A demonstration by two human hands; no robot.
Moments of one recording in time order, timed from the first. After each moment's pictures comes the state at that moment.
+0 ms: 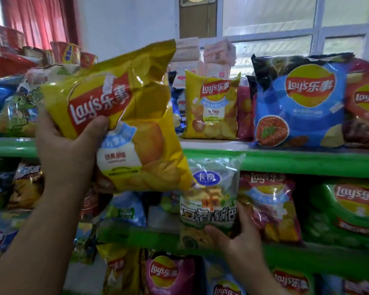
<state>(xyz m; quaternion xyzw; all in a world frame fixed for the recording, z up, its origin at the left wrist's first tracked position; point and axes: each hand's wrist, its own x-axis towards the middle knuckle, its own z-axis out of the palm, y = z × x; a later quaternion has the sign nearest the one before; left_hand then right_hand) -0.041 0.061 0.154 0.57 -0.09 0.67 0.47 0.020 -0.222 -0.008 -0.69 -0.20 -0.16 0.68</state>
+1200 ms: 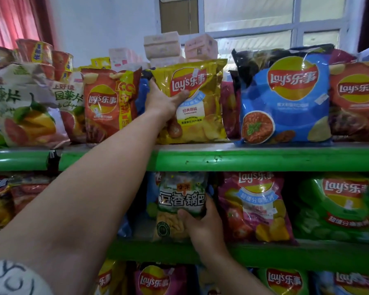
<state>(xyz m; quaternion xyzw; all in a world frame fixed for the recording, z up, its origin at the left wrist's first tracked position) 0.156 -0.049 0.253 0.76 -0.06 0.40 0.51 0.071 -0.169 -0.003 -0.68 -0.10 -0.11 0.72</state>
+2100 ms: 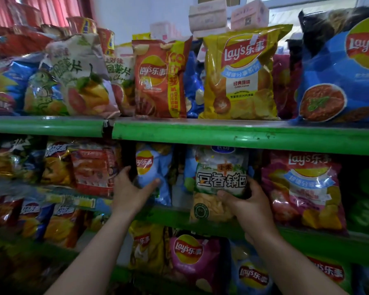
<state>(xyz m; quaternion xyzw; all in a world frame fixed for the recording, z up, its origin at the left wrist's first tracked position) 0.034 0.110 -0.004 0.81 0.17 0.35 0.43 0.065 -0.172 -0.008 -0.67 -0.10 -0.08 0.73</state>
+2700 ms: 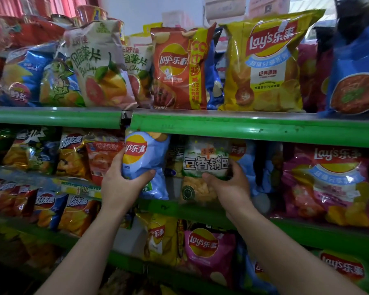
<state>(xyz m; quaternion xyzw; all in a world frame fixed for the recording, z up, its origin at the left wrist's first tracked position) -0.011 0.149 0.006 0.78 0.14 0.43 0.43 0.073 -0.084 0.008 -0.69 -0.11 -0.08 0.71</state>
